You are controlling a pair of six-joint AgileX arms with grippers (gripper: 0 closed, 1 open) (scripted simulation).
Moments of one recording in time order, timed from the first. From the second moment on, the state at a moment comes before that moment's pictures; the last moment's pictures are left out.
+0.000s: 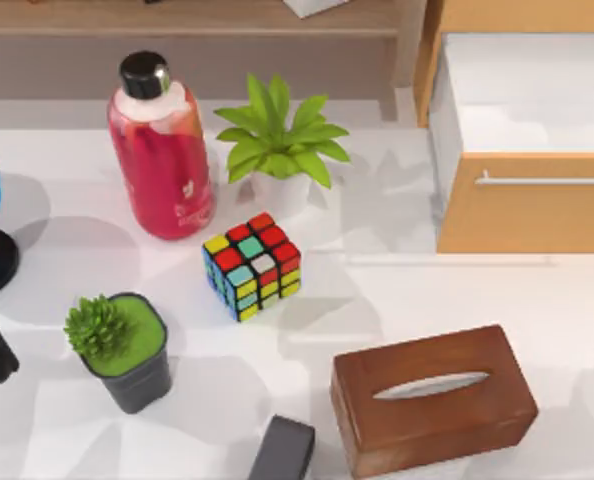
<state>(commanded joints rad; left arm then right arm) 0.00 0.00 0.00 0.00 0.00 0.00 -0.52 1.66 1.13 -0.94 -0.07 -0.51</state>
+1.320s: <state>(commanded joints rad) 0.00 0.00 0.00 0.00 0.00 0.00 -0.54 1.72 1.05 -0.81 -0.05 -0.52</state>
